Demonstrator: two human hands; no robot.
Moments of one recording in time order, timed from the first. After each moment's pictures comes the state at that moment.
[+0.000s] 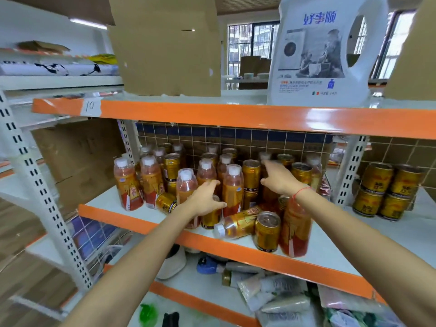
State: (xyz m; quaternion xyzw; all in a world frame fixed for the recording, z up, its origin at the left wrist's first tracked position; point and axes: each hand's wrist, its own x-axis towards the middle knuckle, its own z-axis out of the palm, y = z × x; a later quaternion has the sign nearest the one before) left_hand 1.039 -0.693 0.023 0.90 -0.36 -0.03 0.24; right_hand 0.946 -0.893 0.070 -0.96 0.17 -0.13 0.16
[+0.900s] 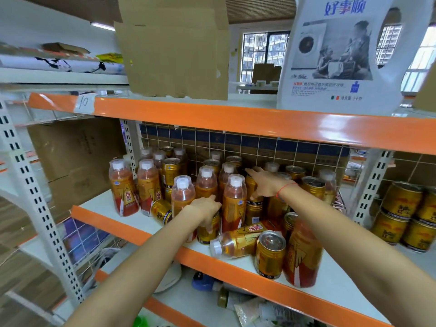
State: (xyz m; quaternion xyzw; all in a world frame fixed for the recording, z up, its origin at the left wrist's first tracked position) left_hand 1.071 -0.723 0.013 0.91 -0.39 -0.04 -0.13; right_hand 1.033 -0.919 0.058 -1.00 0.08 0.01 0.00
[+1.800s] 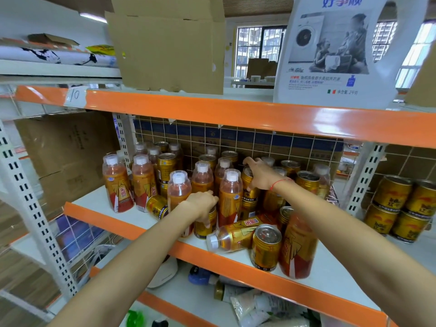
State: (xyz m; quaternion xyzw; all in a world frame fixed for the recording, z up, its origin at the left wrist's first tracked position) left_hand 1.065 -0.723 0.016 0.91 -0.40 -0.02 -0.13; right_hand 1.024 -0.911 0.063 -0.99 0.10 -0.06 0.10
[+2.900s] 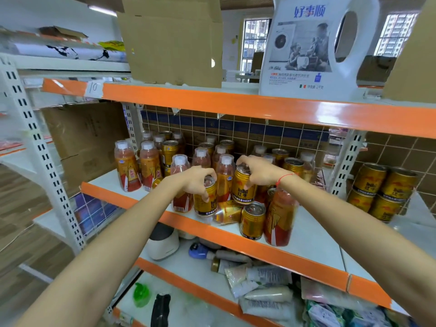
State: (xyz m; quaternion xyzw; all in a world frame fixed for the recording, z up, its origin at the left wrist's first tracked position) left_hand 1.012 -0.689 0.063 0.91 -0.38 -0.10 0.10; right_hand 0.935 -0.884 0.082 -0.99 0.01 -0.03 0.11
